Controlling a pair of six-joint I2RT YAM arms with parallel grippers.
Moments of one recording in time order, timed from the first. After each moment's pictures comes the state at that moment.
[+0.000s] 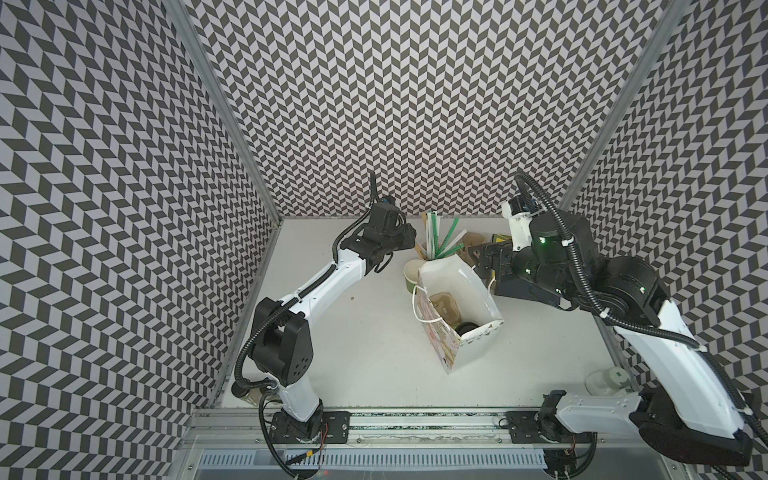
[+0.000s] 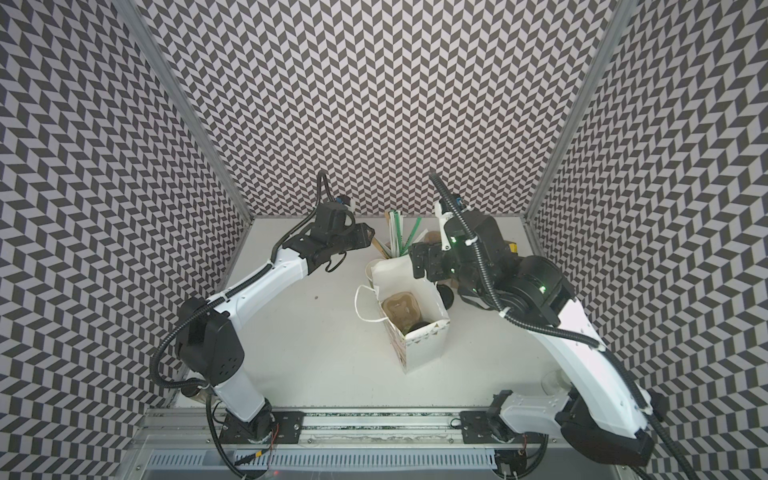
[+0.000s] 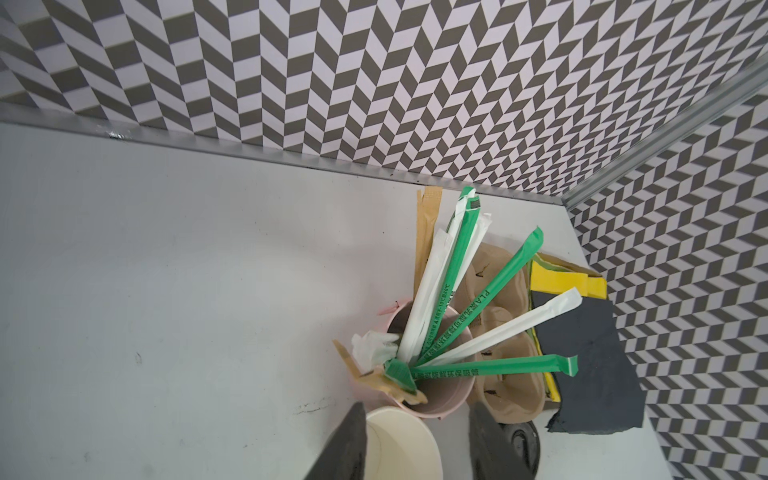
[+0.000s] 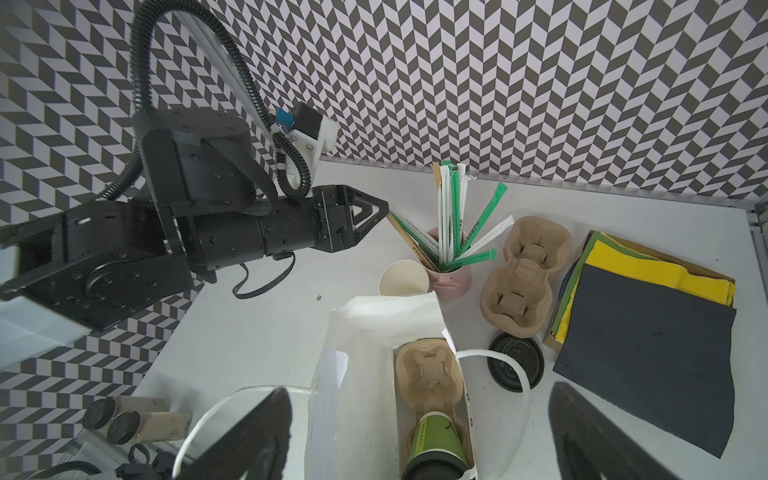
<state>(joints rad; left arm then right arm) -0.52 1.74 1.53 -0.35 0.03 -0.53 0.79 1.26 1.84 -1.14 0.31 0.41</state>
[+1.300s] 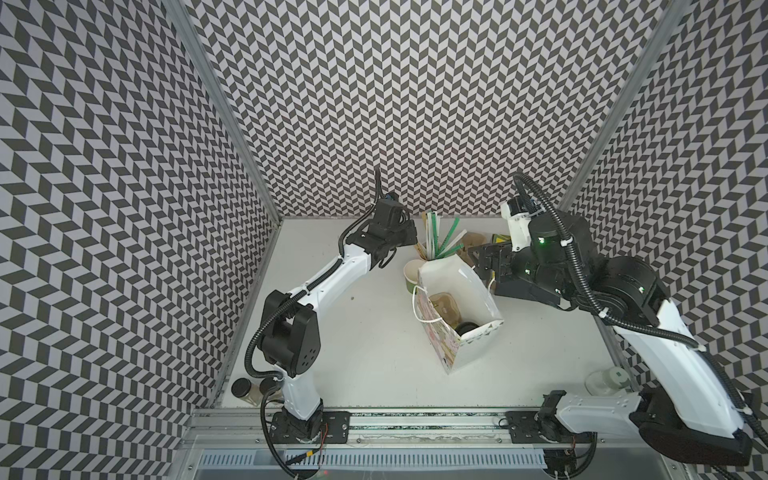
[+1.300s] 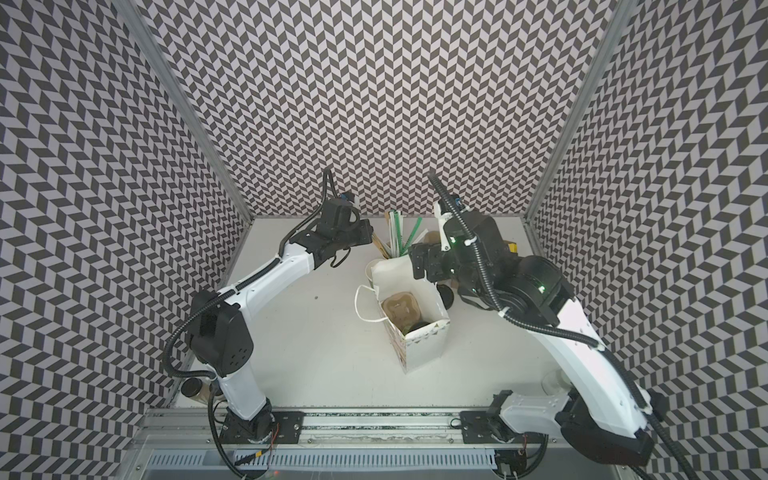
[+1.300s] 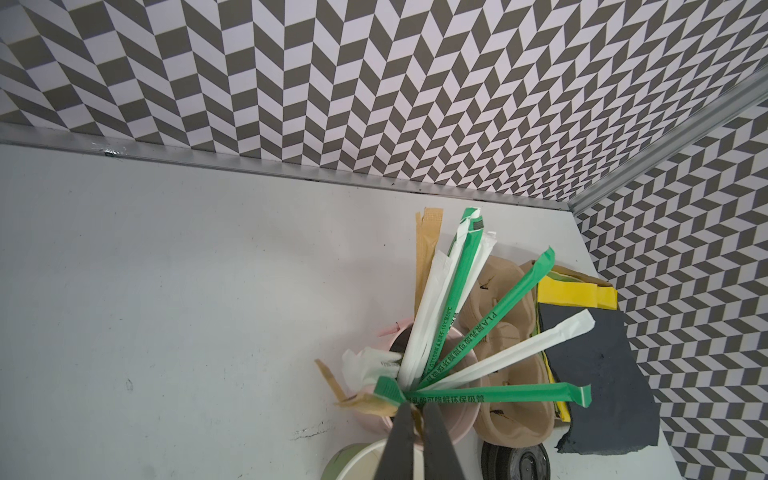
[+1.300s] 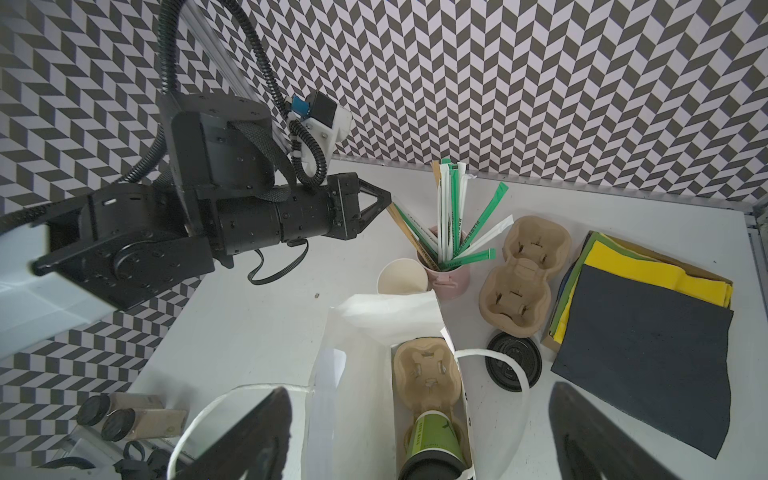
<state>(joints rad) -0.52 1.80 1.60 -0.35 0.02 -0.52 0.79 1.26 1.84 -1.14 0.30 0.40</state>
